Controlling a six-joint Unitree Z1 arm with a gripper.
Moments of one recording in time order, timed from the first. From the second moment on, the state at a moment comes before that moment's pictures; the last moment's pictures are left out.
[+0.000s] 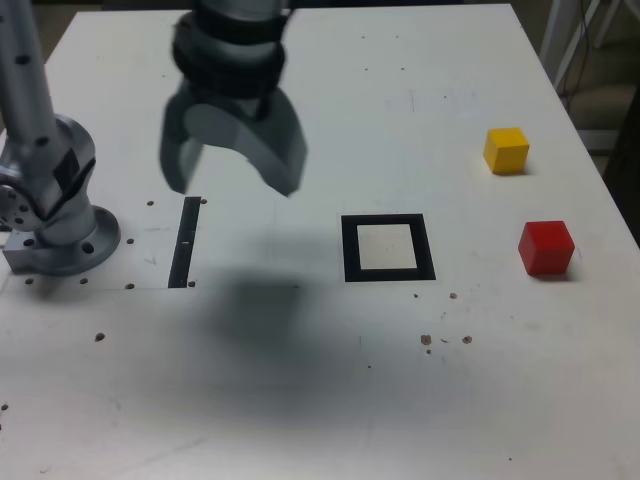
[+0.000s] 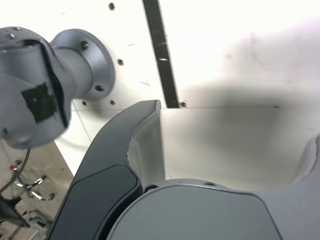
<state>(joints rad) -0.24 1.78 -1.39 1.54 0.02 -0.09</state>
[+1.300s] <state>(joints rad) -0.22 2.43 -2.48 1.63 0.09 0.00</state>
